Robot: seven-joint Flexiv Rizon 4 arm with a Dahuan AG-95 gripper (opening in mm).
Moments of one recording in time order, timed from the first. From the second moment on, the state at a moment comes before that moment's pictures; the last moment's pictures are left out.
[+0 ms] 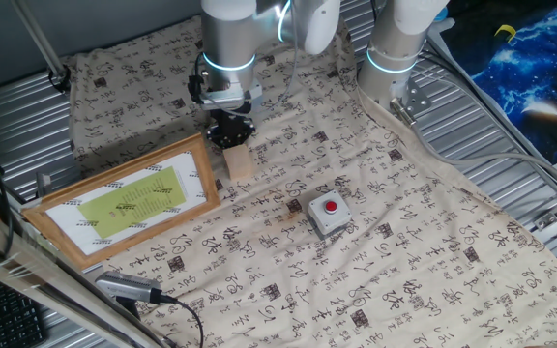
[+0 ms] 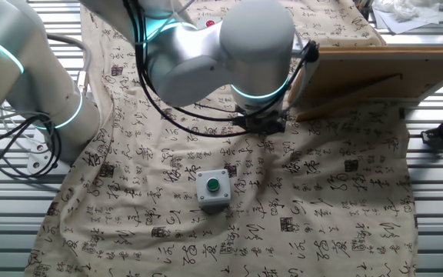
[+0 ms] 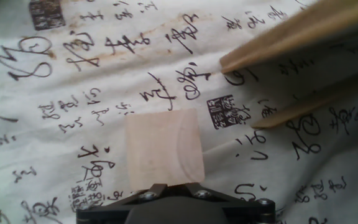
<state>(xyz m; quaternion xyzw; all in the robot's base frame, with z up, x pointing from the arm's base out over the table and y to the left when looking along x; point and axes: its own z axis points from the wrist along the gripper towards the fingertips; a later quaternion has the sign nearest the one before) 0.454 -0.008 0.024 -0.64 0.77 -0.01 0.07</state>
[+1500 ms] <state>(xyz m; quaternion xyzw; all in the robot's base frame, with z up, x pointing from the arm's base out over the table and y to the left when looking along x) 0.468 -0.008 0.019 -0.71 0.71 -0.02 0.04</state>
